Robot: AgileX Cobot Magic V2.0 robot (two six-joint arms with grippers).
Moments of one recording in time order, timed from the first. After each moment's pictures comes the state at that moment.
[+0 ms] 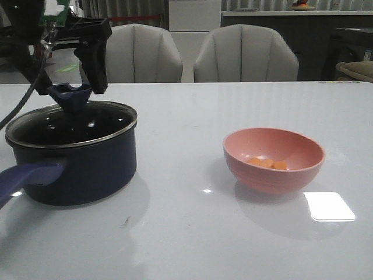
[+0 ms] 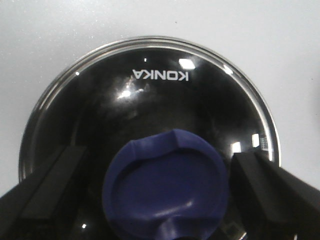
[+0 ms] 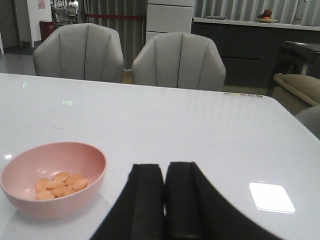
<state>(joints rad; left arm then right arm) -0.33 1.78 -1.50 -0.07 0.98 -0.16 0.09 -0.01 0.03 0.04 0.03 -0.04</state>
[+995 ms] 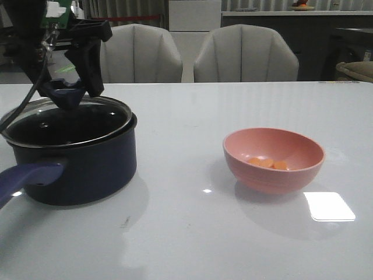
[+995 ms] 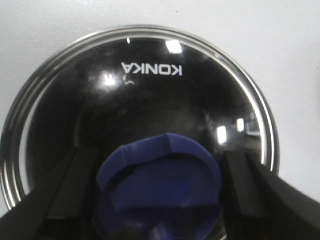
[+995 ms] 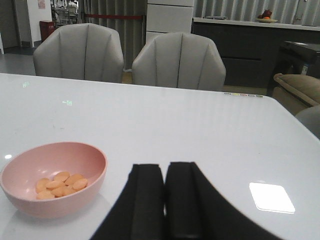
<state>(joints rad) -0.33 1.79 -1.53 -0.06 1.03 -0.15 0.09 -0.01 0.03 0.04 0.03 -0.04</state>
